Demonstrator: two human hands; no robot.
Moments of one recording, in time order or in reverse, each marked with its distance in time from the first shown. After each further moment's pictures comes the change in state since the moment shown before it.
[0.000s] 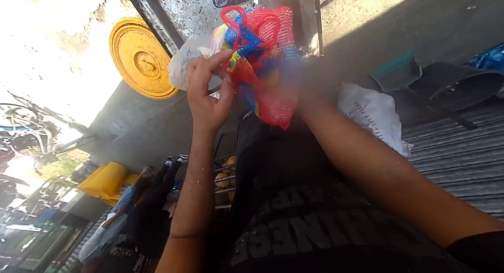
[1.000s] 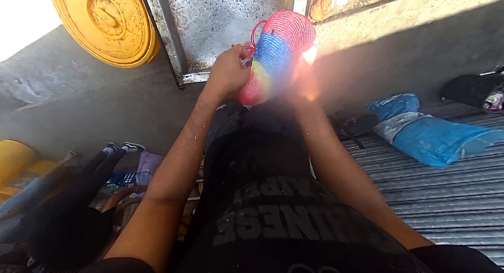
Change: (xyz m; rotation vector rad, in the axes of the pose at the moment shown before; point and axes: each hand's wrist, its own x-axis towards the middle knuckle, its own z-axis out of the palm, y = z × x) left_hand 0.004 -0.032 0.064 0.123 -0.511 -0.657; right_hand -0.049 -0.038 -0.024 -0.365 0.476 -0.021
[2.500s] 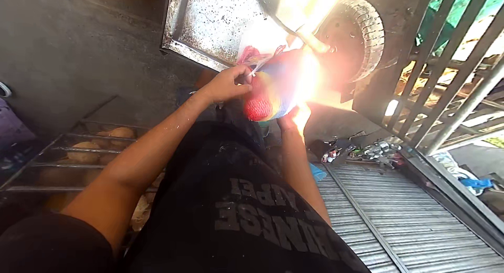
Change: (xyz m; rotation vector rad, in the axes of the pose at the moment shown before) left_hand -0.025 -0.075 0.060 -0.805 0.078 0.405; right_hand -0.032 -0.052 0.015 -0.028 0.040 0.117
